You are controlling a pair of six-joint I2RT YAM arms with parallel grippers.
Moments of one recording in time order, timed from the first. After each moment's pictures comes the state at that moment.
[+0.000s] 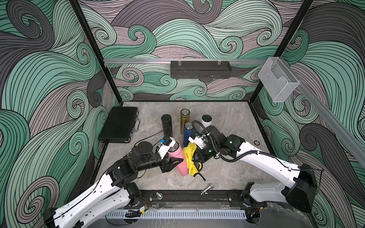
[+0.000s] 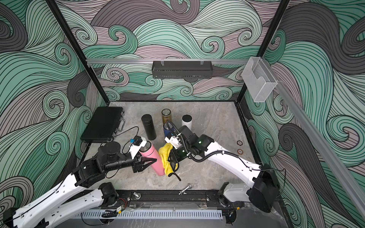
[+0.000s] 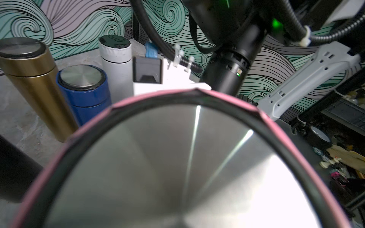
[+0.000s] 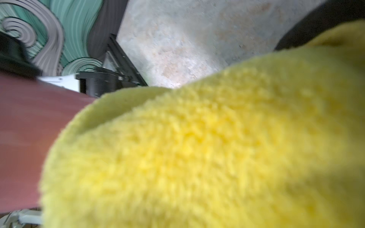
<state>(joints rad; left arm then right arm) -0.85 0.66 0.76 -0.47 0.32 -0.16 0.83 1.31 1.11 -0.76 -0.58 0.33</state>
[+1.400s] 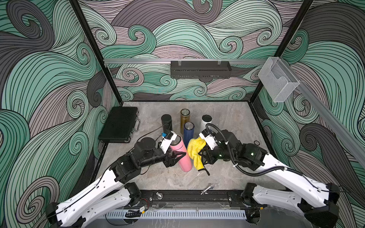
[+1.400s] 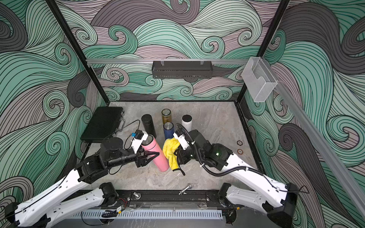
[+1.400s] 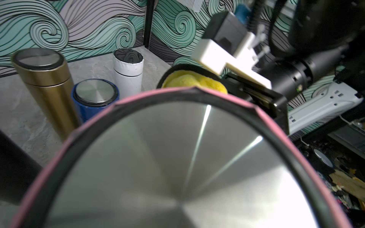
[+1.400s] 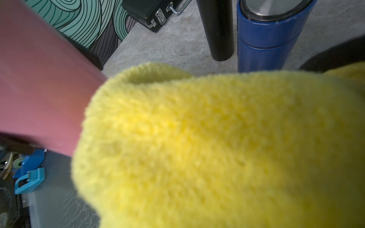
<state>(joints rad) -0.85 0.74 0.84 -0.44 0.17 -0.27 0.97 1.02 1.02 -0.72 -0.09 0.35</state>
